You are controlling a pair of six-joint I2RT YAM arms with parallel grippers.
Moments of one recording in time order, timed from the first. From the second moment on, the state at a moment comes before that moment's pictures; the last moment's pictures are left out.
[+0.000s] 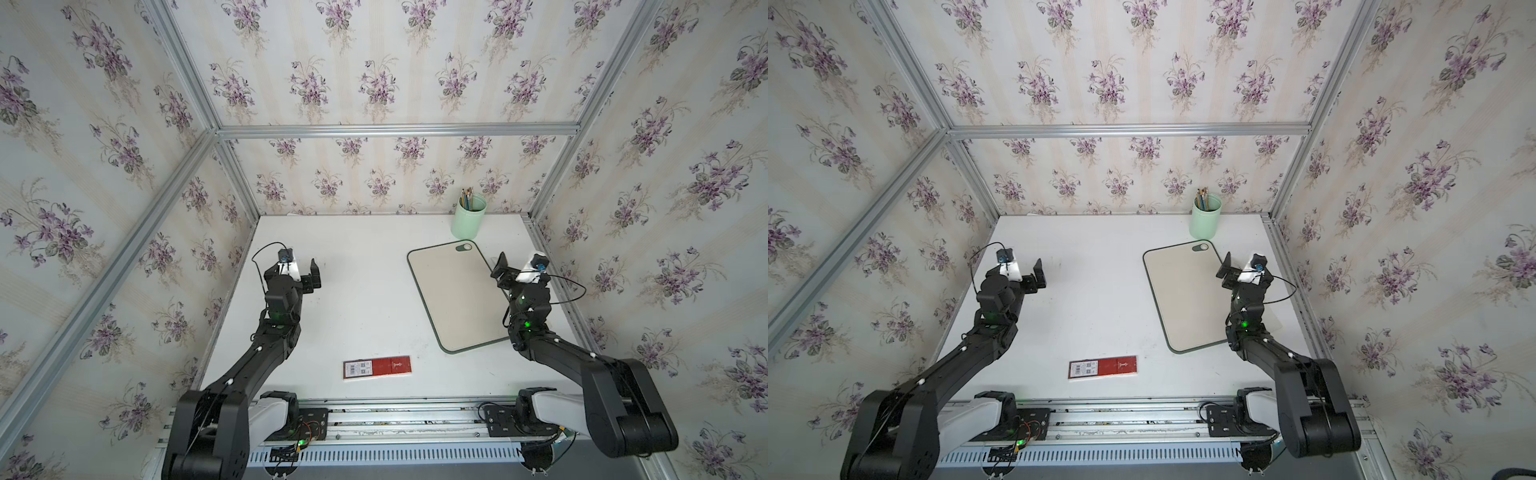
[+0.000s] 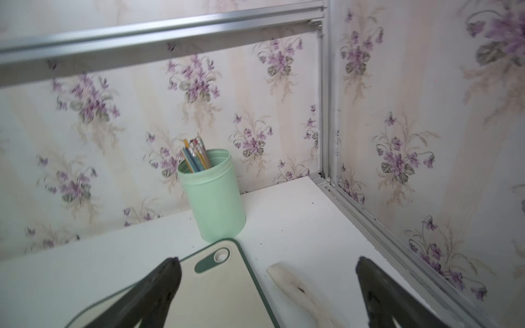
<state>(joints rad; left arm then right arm) -0.05 1.10 0.46 0.45 -0.22 -0.11 0.09 1.21 0.36 0.83 0.38 0.27</state>
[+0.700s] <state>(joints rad) -0.51 1.54 0.77 -0.03 0.20 -0.41 -0.11 2.04 1.36 -0.24 0.17 0.54</state>
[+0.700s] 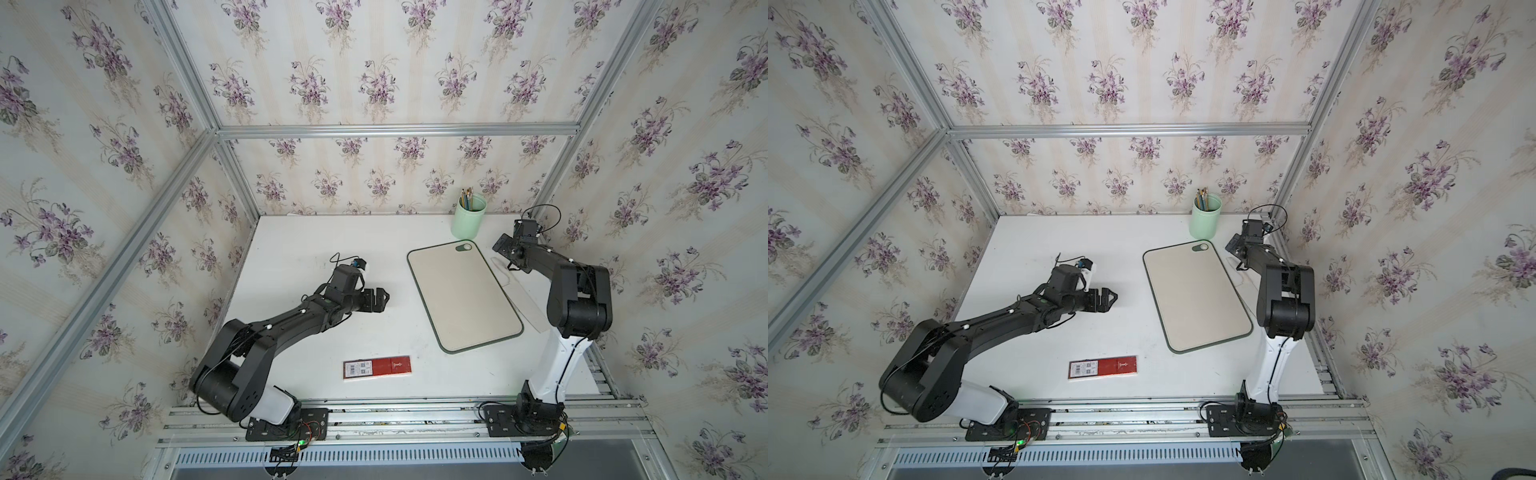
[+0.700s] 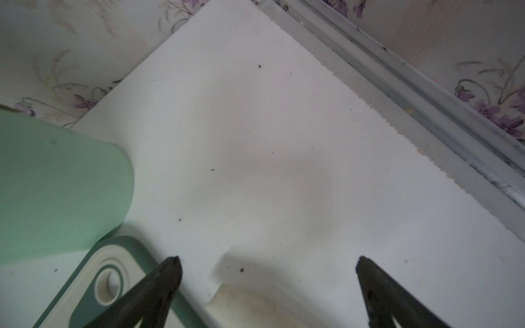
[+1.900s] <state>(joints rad) -0.55 1.54 0.65 -0.01 0.01 -0.51 0.26 2.16 1.53 -0.37 -0.06 0.36</state>
